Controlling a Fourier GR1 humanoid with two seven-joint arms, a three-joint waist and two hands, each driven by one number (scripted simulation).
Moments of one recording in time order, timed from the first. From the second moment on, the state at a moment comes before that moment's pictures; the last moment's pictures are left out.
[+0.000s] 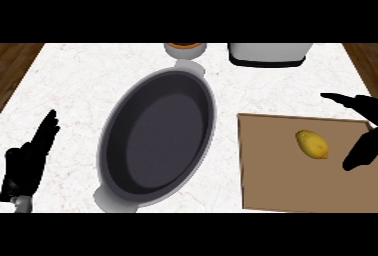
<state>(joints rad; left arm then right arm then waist) 0.04 0.45 -0.06 -1.52 0.07 0.20 0.10 -0.41 -0.81 0.24 -1.29 0.16 0.53 0.38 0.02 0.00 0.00</state>
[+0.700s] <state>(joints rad) 0.04 0.39 -0.01 -1.55 0.01 0.15 0.13 -0.46 -0.62 0.25 -1.20 0.38 0.60 0.46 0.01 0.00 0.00</state>
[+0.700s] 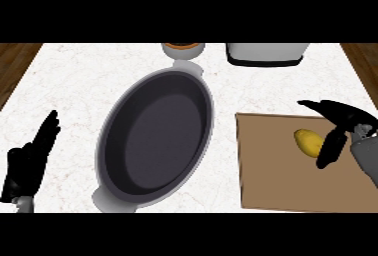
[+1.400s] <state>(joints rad) 0.04 0.35 0.06 -1.54 -0.04 0.09 0.12 -0.45 -0.51 0.21 -1.07 0.59 0.58 0.38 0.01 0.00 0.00</state>
